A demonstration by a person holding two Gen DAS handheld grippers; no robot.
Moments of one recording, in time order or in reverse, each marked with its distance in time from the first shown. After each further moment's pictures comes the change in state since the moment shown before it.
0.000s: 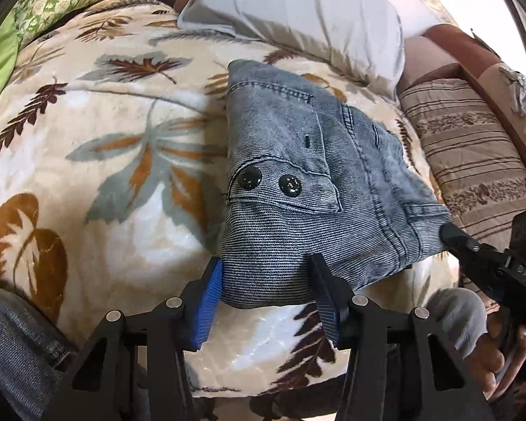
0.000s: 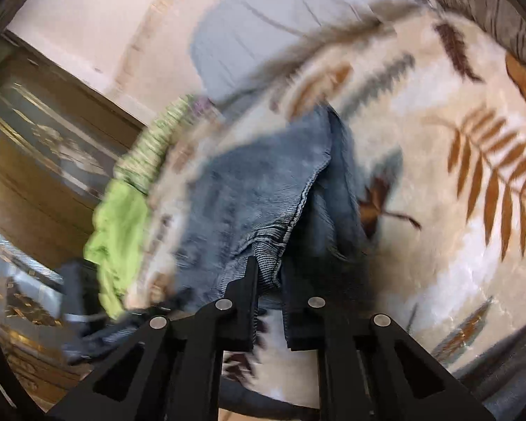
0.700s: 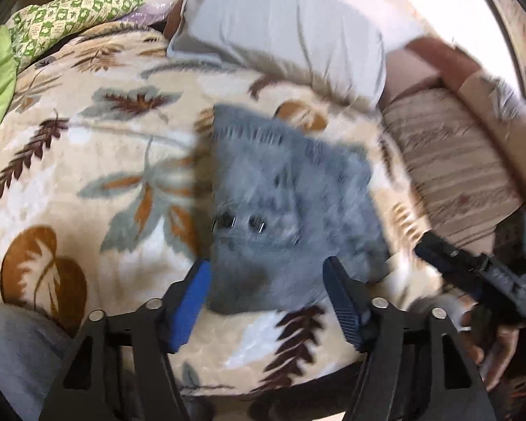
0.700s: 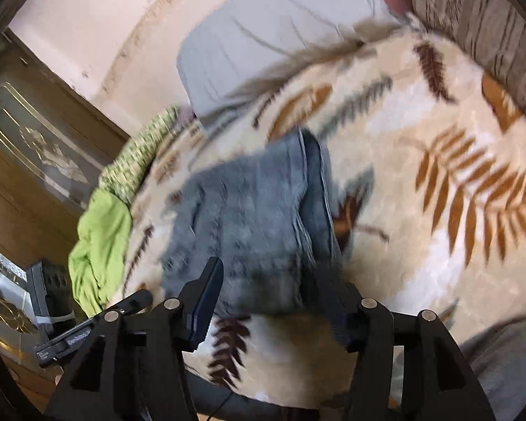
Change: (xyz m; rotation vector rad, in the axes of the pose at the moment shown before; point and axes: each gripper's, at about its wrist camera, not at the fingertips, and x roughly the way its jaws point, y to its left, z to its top) left arm -0.043 -0.011 0.013 0.028 -0.085 -0.068; right arm -0.012 0.003 0.009 -0.004 -0.045 -0.110
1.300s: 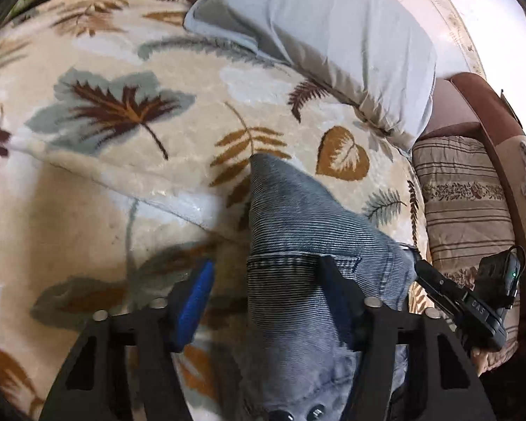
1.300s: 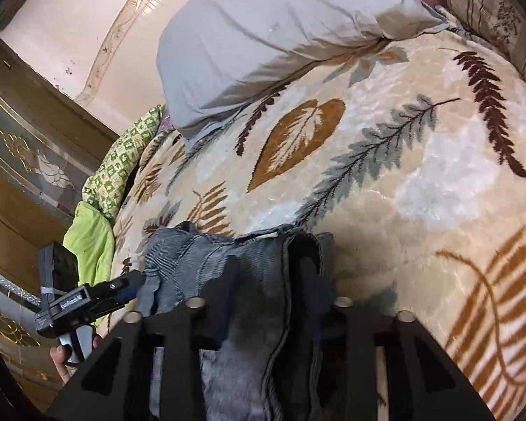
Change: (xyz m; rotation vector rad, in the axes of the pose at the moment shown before) left arm 0.121 0.081 0.110 -0.209 0.117 -0.057; right arm 0.104 -0.034 0.100 -0.006 0.086 0.002
